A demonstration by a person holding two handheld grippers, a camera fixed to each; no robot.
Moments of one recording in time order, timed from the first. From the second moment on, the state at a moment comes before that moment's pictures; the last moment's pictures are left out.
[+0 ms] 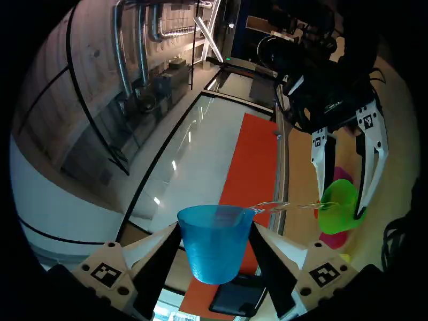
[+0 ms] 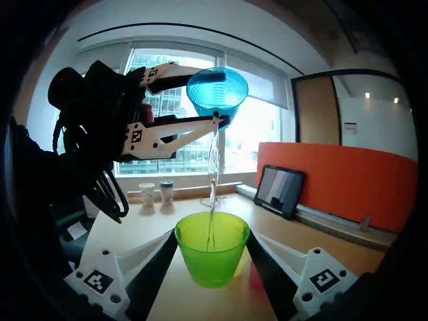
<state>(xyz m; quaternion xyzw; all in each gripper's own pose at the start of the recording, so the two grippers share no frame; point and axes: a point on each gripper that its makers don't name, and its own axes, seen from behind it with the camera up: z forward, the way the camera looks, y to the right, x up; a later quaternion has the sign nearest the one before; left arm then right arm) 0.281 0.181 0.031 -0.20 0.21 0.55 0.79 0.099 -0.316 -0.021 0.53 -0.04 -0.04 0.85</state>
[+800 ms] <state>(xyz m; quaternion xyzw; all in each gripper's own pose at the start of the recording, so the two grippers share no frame) 0.291 0.190 0.026 -0.20 0.23 0.59 0.75 0.103 -0.316 -0.021 0.53 -0.04 -0.05 0.85</state>
